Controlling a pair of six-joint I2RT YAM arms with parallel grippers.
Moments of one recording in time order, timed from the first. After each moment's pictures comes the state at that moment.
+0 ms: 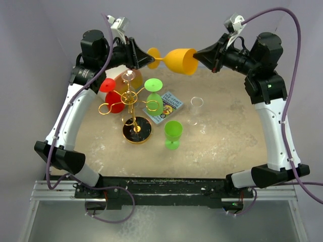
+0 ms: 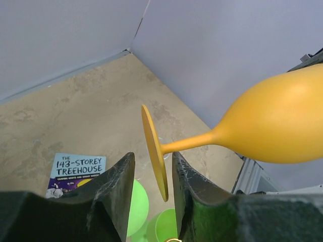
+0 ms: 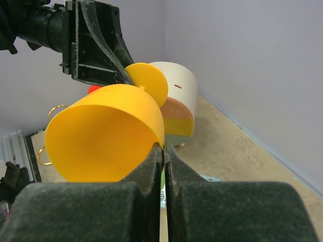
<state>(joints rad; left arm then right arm) -0.32 1.58 1.89 -0.40 0.65 -0.42 0.22 1.40 1.90 -0.47 -0.73 0.06</state>
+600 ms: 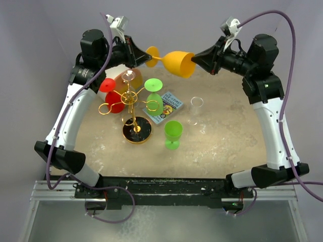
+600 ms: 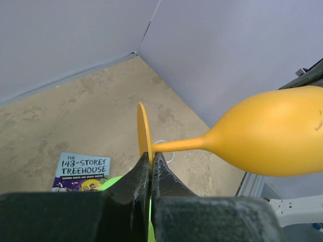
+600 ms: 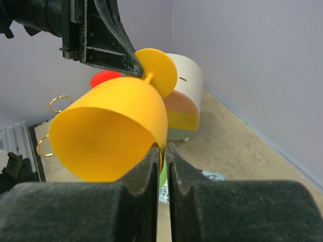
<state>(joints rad) -0.32 1.58 1.91 -0.41 0.62 -0.43 0.22 1.40 1.87 -0.45 -0.75 0.04</state>
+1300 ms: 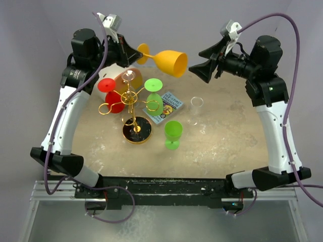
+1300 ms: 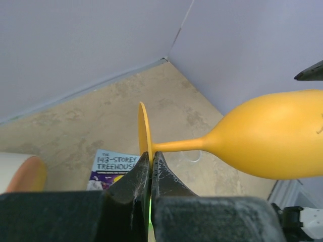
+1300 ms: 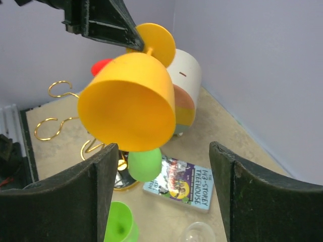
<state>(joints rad) -0.28 1.55 1.93 -0.47 0.55 -0.33 0.22 1.38 1.86 -0.52 -0.79 -0.06</state>
